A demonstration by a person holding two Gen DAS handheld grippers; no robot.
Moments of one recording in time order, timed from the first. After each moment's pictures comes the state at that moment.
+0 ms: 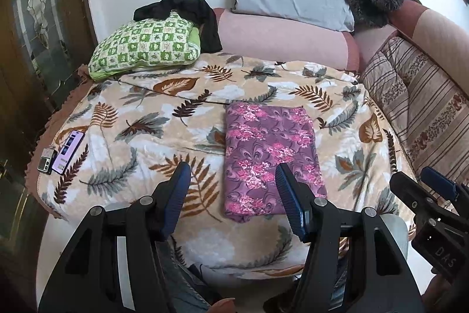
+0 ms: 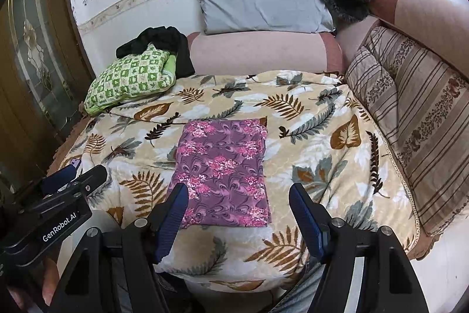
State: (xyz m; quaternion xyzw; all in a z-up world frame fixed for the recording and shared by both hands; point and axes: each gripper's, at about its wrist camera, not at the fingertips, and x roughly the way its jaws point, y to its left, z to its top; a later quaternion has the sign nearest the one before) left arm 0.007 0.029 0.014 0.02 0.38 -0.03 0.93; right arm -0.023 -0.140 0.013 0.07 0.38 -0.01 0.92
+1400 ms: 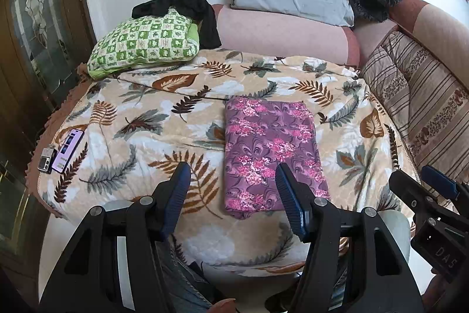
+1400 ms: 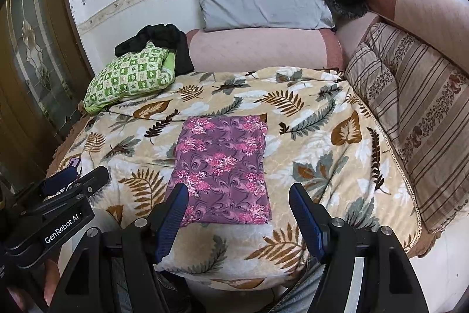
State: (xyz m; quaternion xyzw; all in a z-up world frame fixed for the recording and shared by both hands) left arm 0.009 0.031 0.008 0.03 0.38 -0.03 0.92; right arm -0.022 -0.139 0.010 0.08 0.38 -0.01 0.92
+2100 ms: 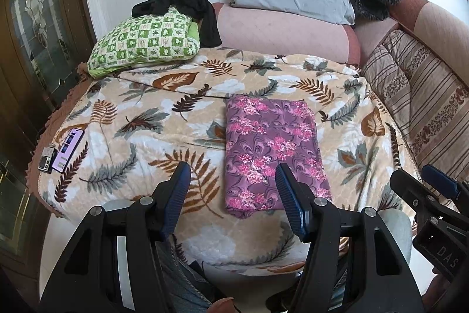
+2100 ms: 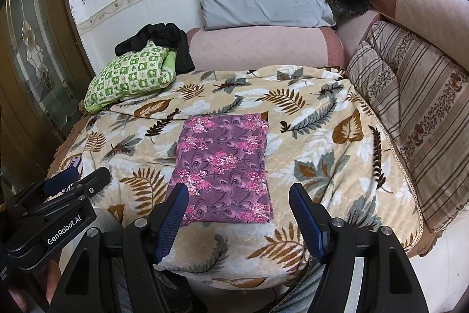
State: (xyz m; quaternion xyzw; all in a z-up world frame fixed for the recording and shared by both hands) left arm 0.010 0.030 0.008 0.03 0.39 -0.03 0.92; right arm -0.021 -0.141 0.005 0.08 0.39 0.00 0.92
